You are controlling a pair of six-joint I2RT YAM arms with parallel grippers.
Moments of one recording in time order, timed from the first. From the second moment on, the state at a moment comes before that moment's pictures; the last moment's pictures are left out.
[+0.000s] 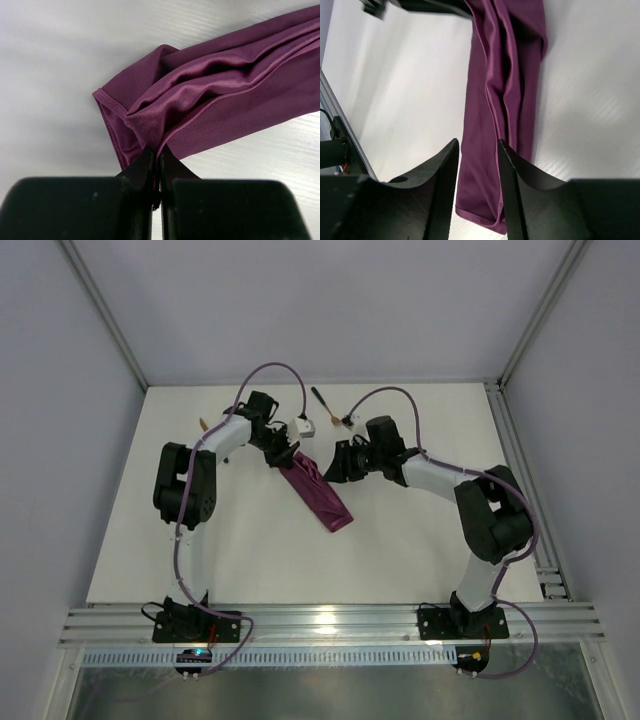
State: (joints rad) left arm -0.30 2.14 1.65 -0.71 0.61 0.88; right arm 0.48 1.80 1.07 0.02 -0.56 0.34
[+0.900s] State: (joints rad) left arm -0.35 2.09 1.62 -0.73 0.65 0.71; right arm 0.51 2.08 1.22 0.35 -0.55 0.45
